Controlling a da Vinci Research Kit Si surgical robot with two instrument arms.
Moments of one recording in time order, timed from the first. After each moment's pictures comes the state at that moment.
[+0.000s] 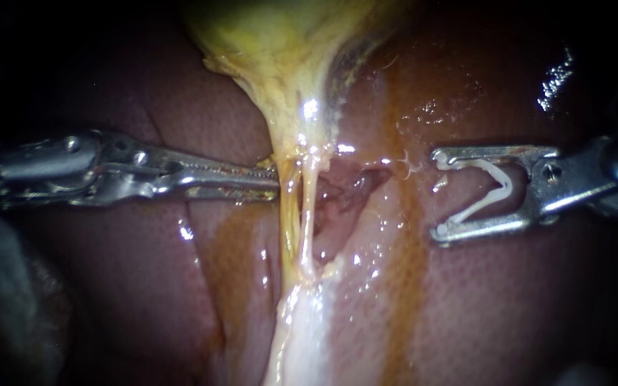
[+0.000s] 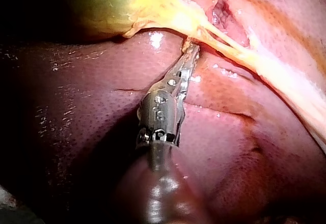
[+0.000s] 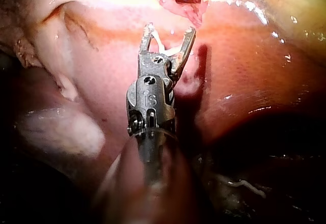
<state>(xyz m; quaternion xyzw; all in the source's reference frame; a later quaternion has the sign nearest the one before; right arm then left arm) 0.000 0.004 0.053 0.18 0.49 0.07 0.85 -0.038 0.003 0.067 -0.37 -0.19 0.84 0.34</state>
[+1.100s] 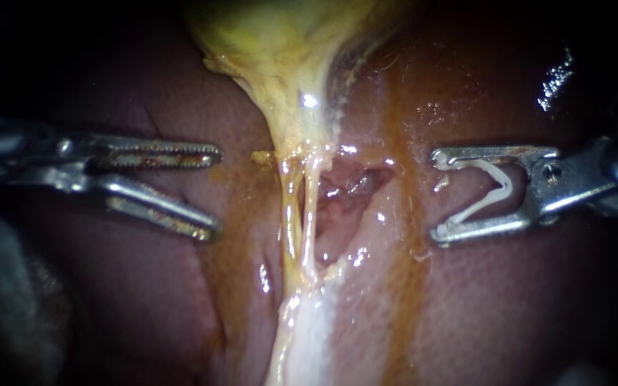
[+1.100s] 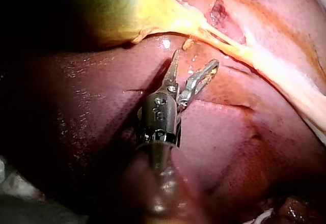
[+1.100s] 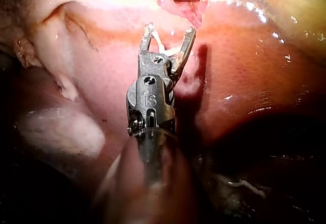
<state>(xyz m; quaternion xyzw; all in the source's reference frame) 0.000 0.004 0.053 0.18 0.49 0.06 0.85 -0.034 0.007 0.059 -0.38 -0.18 0.85 0.31</state>
